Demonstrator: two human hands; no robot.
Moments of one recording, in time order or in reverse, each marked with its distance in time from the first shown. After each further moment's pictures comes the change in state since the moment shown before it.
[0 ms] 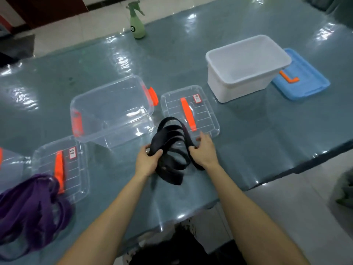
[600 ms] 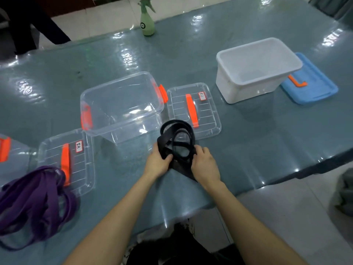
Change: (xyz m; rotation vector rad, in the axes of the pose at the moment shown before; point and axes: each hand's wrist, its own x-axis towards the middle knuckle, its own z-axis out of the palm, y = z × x) left_hand -0.011 -0.001 0.000 0.396 -0.108 0.147; right_hand -0.053 0.002 0.026 -0.357 -0.014 -0.178
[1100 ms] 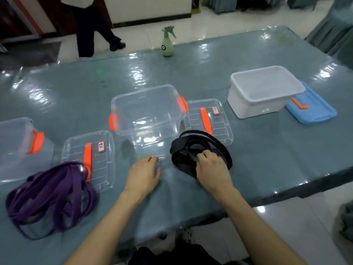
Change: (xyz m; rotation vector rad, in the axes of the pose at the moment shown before) left_hand -0.069 -0.047 -0.104 0.704 0.236 0.398; right_hand -0.040 -0.059 -0.024 -0.461 0.116 -0.353
